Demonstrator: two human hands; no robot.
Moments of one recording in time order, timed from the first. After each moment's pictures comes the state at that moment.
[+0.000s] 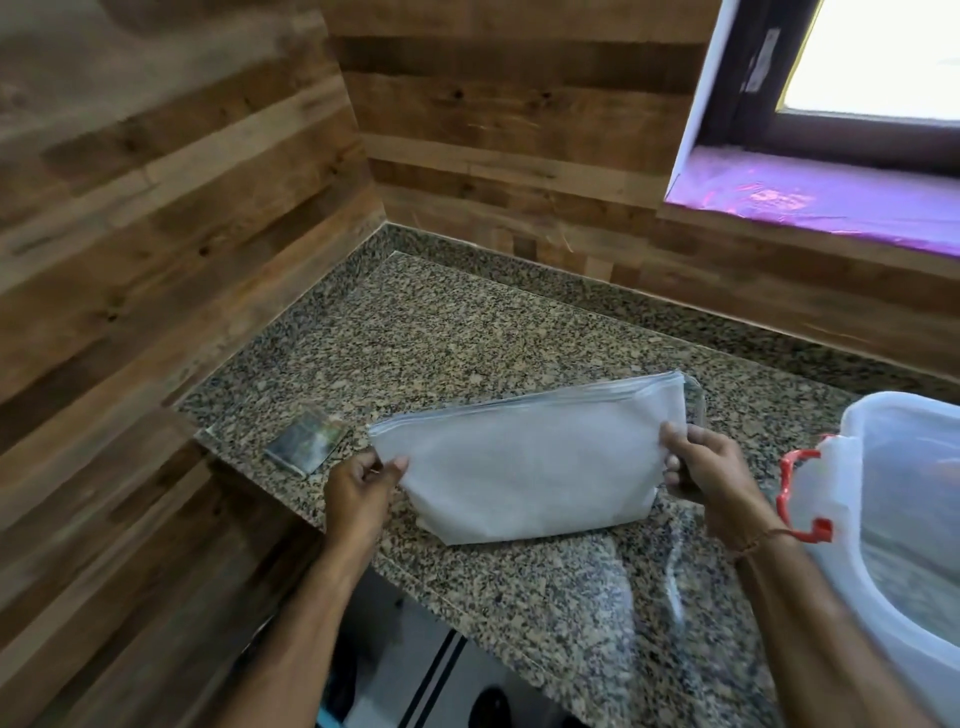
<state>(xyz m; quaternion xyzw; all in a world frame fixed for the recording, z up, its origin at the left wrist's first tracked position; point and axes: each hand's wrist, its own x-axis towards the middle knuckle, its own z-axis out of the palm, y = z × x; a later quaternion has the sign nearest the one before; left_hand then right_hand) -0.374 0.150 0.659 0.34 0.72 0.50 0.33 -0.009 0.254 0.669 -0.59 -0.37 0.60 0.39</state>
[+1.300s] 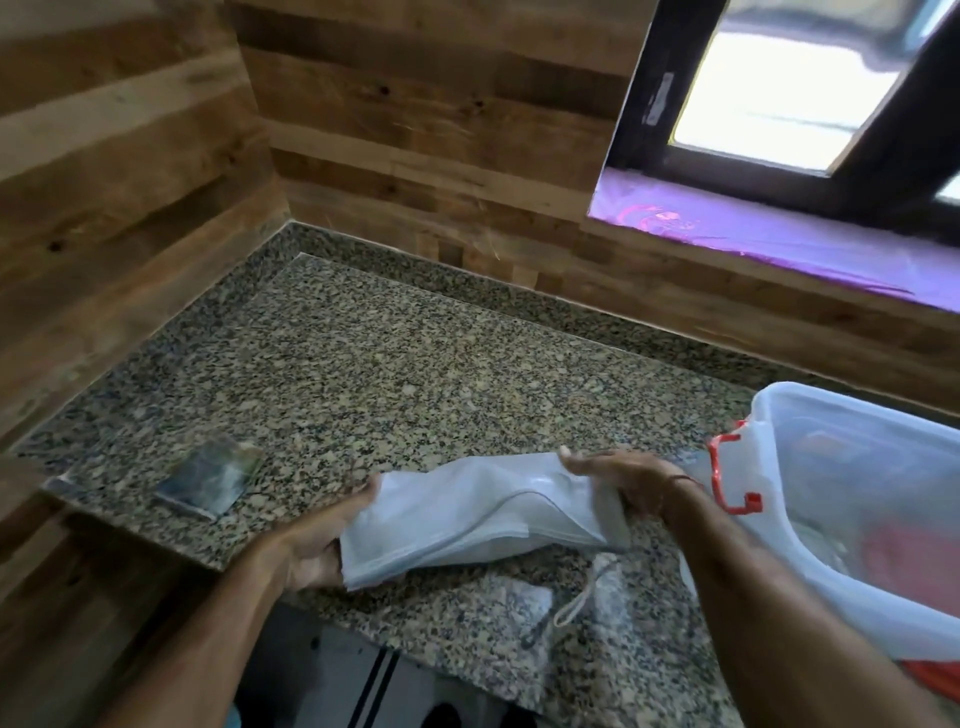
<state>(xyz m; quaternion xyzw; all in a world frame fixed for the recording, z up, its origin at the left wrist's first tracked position) -0.410 0.186 0.648 0.18 0.57 0.20 0.77 -0.030 0.259 0.673 -0.72 -0.40 0.56 0.06</state>
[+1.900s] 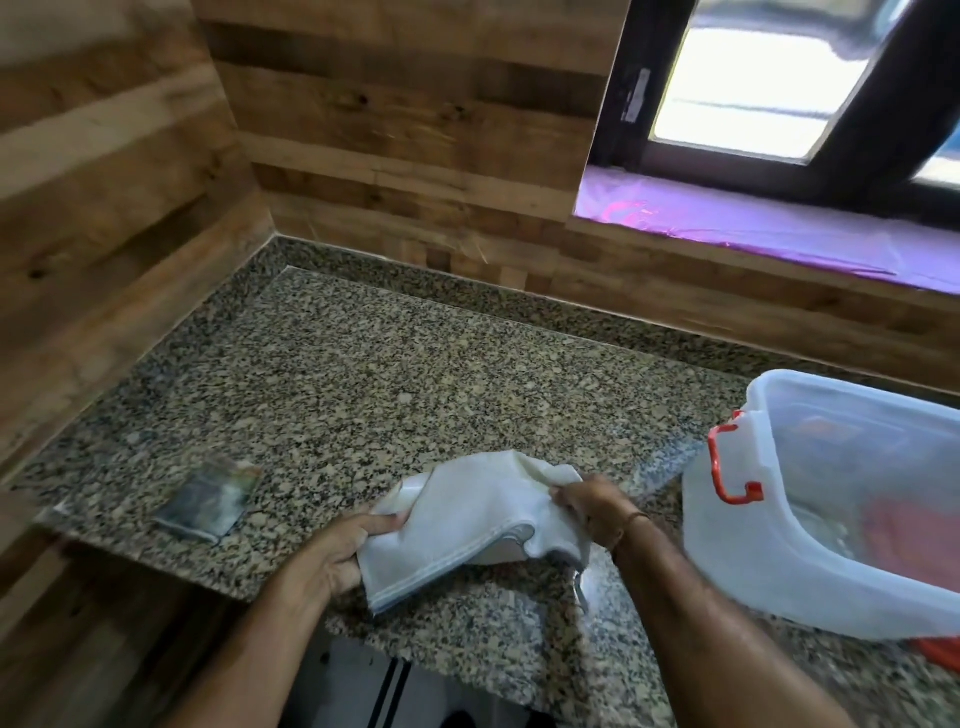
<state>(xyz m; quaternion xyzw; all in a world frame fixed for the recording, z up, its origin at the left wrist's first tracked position) -0.395 0.198 0.618 0.17 0.58 0.29 0.74 -0.077 0.240 0.620 -0.74 -0.31 0.55 0.21</state>
